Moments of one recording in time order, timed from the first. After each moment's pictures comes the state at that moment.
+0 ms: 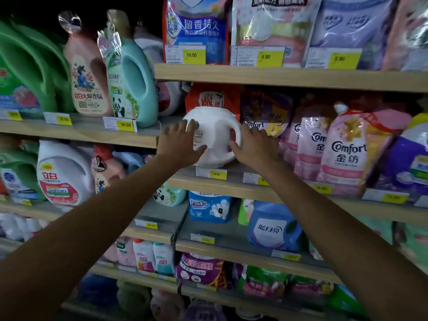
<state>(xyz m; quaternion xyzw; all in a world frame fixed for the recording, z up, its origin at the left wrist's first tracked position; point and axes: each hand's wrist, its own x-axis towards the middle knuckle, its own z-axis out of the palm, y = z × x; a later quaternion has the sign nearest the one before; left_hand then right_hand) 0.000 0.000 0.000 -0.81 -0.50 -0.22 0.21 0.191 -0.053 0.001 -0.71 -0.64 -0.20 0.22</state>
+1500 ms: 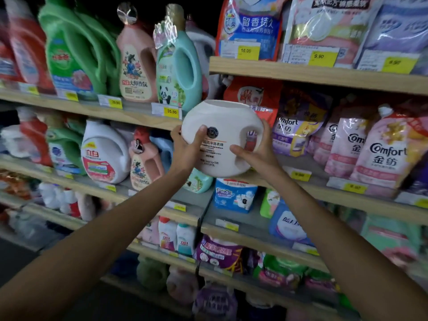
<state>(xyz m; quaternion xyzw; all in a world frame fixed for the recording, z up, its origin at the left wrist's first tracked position) -0.080 -0.054 -0.034 -0.53 -0.41 -0.62 -0.41 0.102 -0.076 -0.030 -0.50 -0.61 0.20 0.58</state>
